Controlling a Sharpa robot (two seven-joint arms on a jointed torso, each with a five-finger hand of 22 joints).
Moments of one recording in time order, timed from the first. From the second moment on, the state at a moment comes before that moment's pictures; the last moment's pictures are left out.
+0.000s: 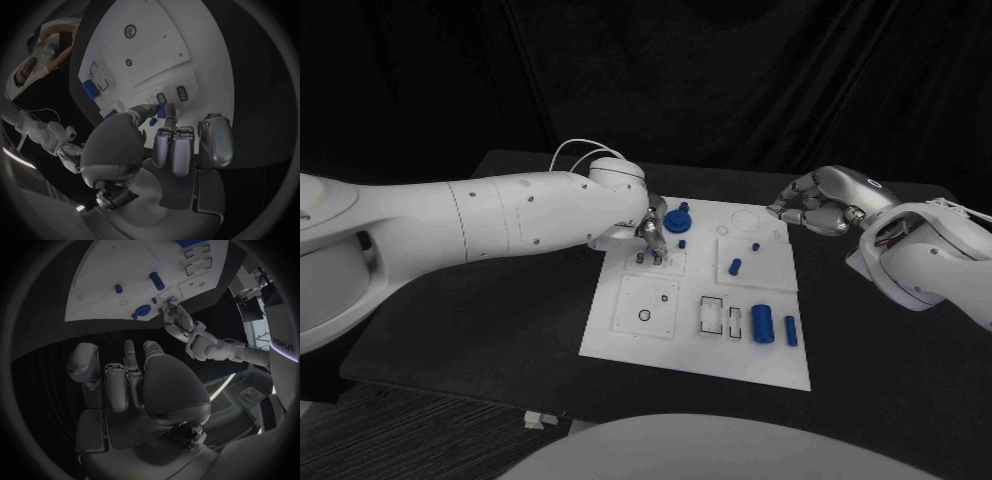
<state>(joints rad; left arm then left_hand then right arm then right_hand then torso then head) 1.36 -0.50 -0.21 1.29 -1.19 0.27 -0.57 1.10 -0.11 0.50 0.11 0.56 0.99 0.06 0.34 1.20 1.46 -0.06 1.52 1.31 1.47 -0.10 1.56 1.31 0.06 1.44 0.00 1.27 1.29 1.31 -0.93 -0.21 1.58 -1.34 -0.50 -0.11 1.31 0.05 -0.10 0.27 0.56 0.95 0.10 0.27 0.30 1.47 0.02 1.55 1.31 1.47 -0.05 1.47 1.30 0.09 1.40 0.06 1.03 1.29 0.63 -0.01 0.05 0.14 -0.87</state>
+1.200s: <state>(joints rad) 1.36 -0.50 -0.21 1.30 -1.15 0.29 -0.58 1.10 -0.11 0.51 0.10 0.56 0.99 0.06 0.34 1.20 1.46 -0.06 1.52 1.31 1.47 -0.10 1.56 1.31 0.06 1.44 0.00 1.27 1.29 1.31 -0.93 -0.21 1.58 -1.34 -0.49 -0.11 1.31 0.05 -0.10 0.27 0.56 0.95 0.10 0.27 0.30 1.47 0.02 1.55 1.31 1.47 -0.05 1.46 1.30 0.09 1.40 0.06 1.03 1.29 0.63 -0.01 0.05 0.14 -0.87</state>
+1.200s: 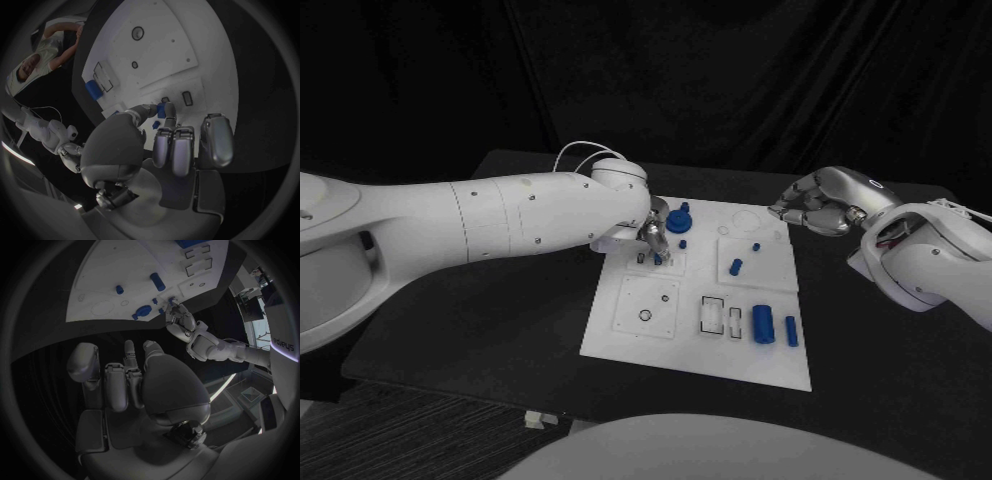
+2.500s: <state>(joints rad) 1.35 -0.51 -0.21 1.30 -1.15 0.29 -0.58 1.10 -0.11 0.51 0.10 0.58 0.99 0.06 0.34 1.20 1.47 -0.06 1.52 1.31 1.47 -0.10 1.56 1.31 0.06 1.44 0.00 1.27 1.29 1.31 -0.93 -0.21 1.58 -1.34 -0.49 -0.12 1.31 0.05 -0.10 0.27 0.56 0.95 0.10 0.27 0.30 1.47 0.02 1.55 1.31 1.47 -0.05 1.45 1.30 0.09 1.40 0.06 1.03 1.29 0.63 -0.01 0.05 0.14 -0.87</state>
